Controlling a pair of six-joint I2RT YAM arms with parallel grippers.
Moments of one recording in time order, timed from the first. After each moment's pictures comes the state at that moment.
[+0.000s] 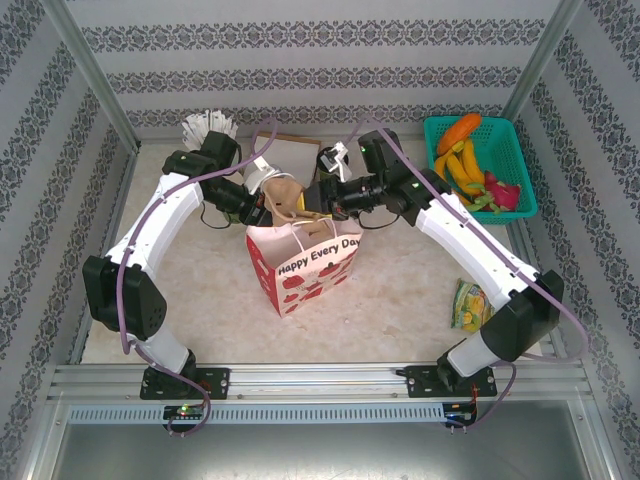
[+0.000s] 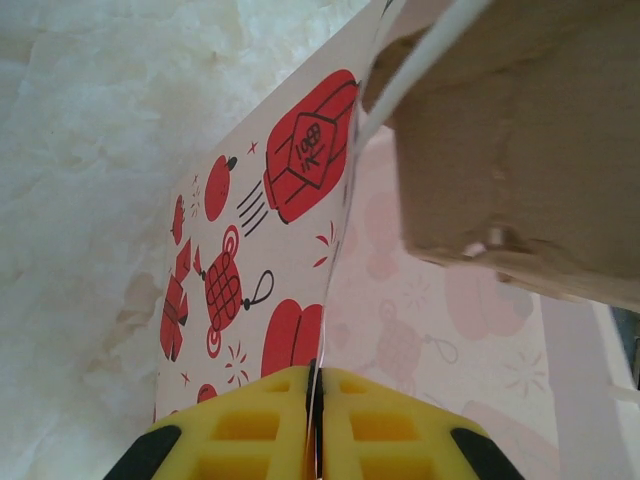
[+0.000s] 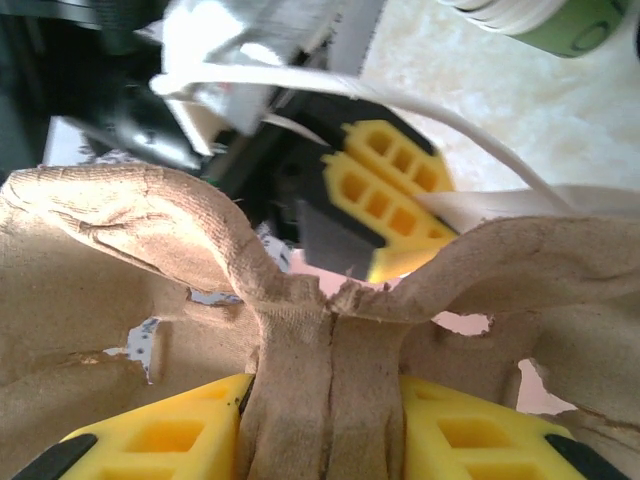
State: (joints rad) left arm -0.24 1.66 1.61 -1.20 0.81 0.39; right arm 0.56 1.54 1.53 -0.67 -0.81 0.68
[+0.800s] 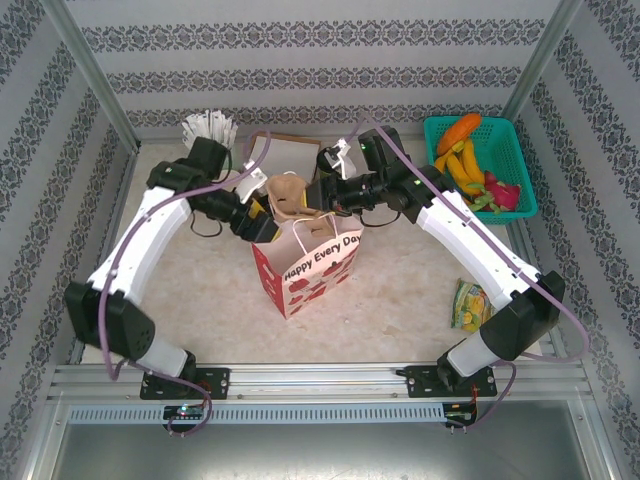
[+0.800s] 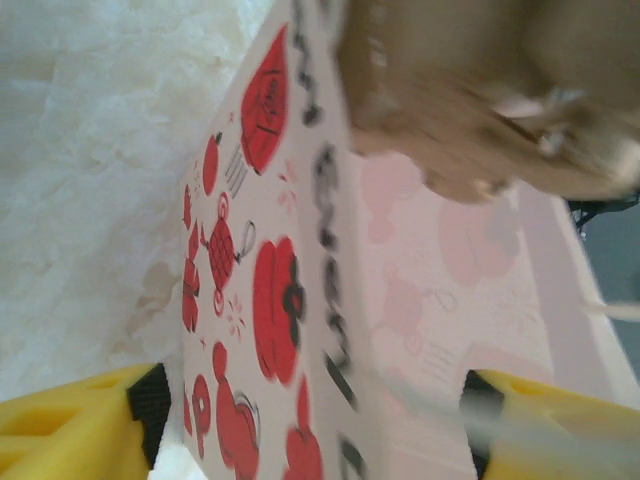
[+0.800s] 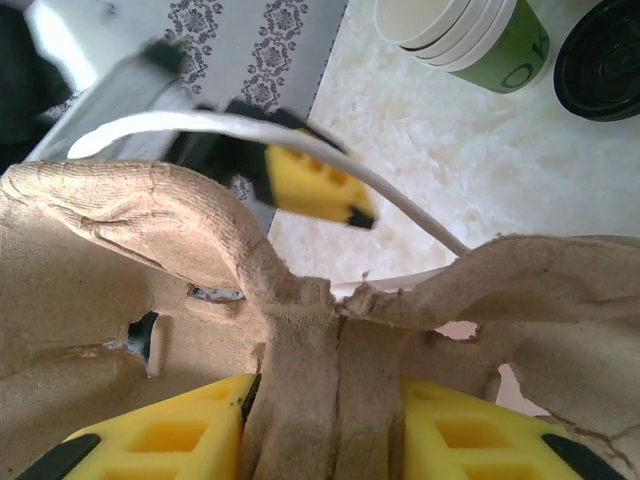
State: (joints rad) left arm -0.24 1.48 1.52 -1.19 0.75 0.45; right arm 0.56 1.54 1.58 -0.72 -0.71 0.64
